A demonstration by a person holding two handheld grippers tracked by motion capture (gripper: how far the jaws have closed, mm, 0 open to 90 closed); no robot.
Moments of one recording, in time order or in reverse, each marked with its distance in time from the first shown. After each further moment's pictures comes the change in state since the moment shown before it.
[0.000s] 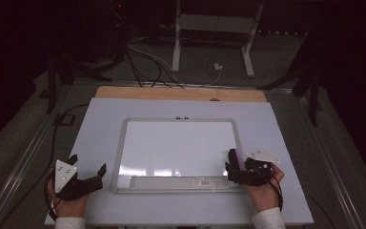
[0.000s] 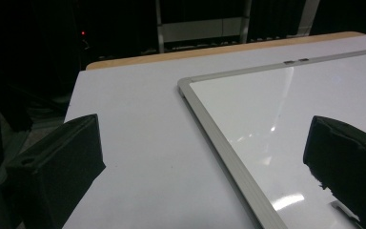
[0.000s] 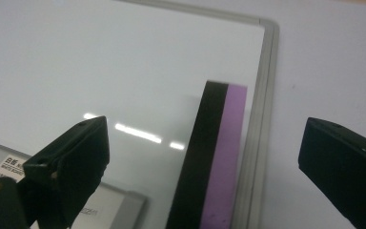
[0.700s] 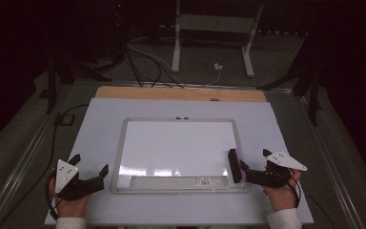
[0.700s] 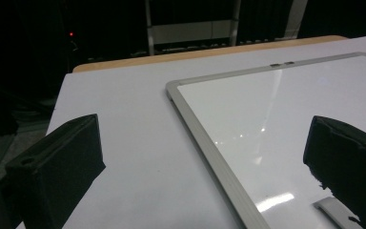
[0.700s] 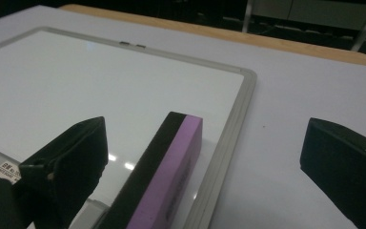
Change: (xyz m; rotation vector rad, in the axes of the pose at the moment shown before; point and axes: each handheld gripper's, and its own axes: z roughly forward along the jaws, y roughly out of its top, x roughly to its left) left arm -0.003 0.002 0.000 -0.011 -0.046 -0.007; right arm -0.047 -0.014 -0.019 -0.209 0.093 -0.029
